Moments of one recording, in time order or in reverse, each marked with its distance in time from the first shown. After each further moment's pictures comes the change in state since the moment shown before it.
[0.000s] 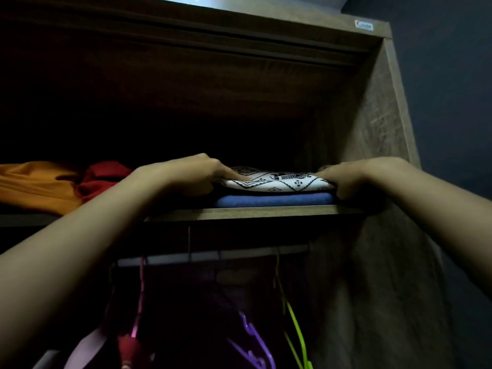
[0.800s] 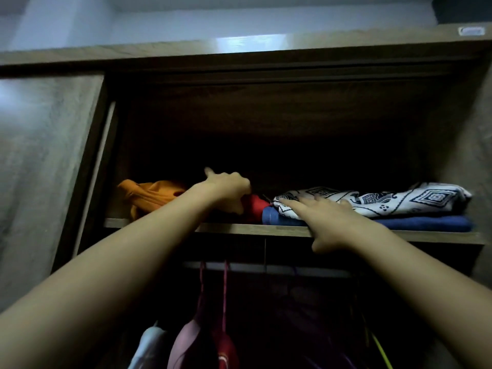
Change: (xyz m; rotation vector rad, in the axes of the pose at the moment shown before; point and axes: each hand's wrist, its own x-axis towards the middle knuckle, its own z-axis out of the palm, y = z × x) left_hand -0.042 -0.053 -0.006 0.334 -0.127 -0.493; right_hand 0.008 -0.155 0.014 -0.003 0.405 -0.302
